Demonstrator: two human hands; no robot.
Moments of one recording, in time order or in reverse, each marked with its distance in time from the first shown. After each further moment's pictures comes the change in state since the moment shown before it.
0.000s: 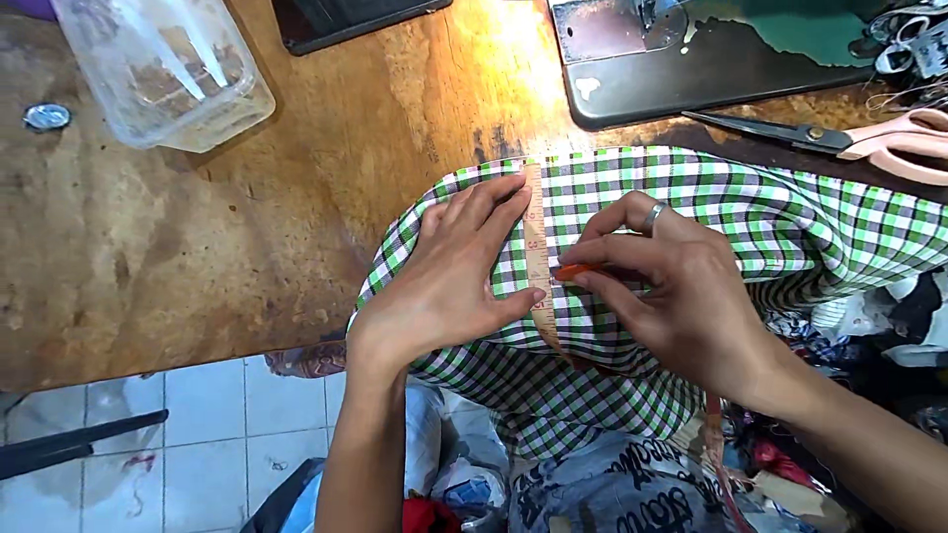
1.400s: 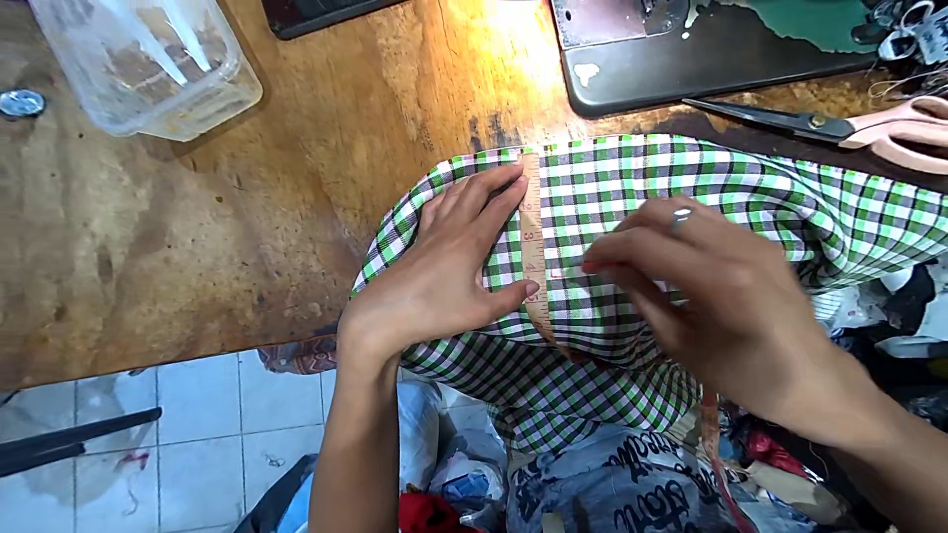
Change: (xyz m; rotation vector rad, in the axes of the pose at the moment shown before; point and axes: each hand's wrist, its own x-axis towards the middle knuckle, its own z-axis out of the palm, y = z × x) left_hand -0.002 -0.004 -0.001 -0.066 -0.011 0.027; right_hand -0.009 -0.007 -0.019 -0.201 -0.043 -0.113
